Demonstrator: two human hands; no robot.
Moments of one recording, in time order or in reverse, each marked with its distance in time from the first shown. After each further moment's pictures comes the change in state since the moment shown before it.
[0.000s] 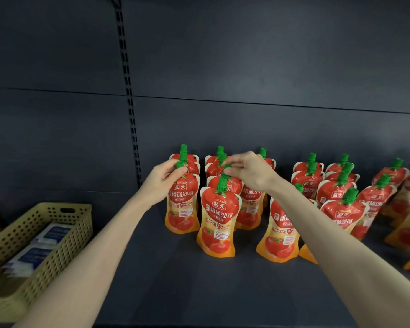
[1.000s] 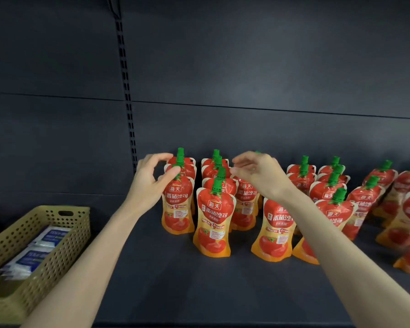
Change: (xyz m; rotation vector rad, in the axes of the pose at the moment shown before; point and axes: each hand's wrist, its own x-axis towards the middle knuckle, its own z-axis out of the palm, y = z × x) left_hand -0.020 0.016 -0.006 0.358 0.269 0.181; right_hand -0.035 -0.002 -0.018 0.031 0.198 -0.031
